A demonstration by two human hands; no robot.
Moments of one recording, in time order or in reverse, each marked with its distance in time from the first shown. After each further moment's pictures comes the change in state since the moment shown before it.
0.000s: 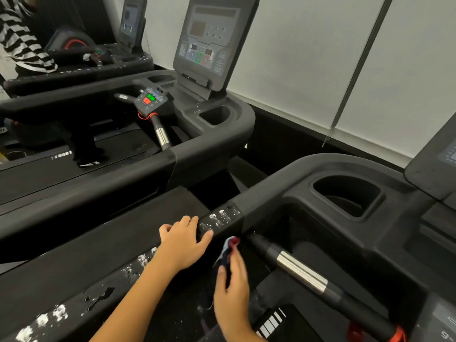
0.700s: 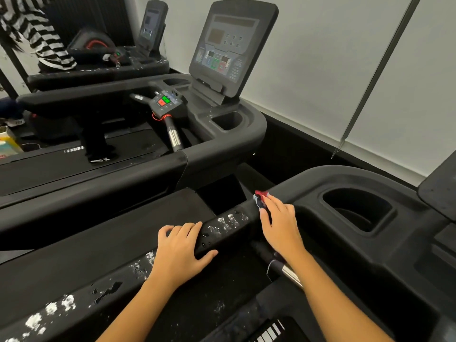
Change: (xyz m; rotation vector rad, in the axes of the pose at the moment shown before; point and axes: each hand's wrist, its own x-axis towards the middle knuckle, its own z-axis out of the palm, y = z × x) left_hand -0.020 -0.028 0.023 0.090 0.370 0.149; right_hand 0.141 -0.021 -0.084 -0.637 -0.058 -0.382
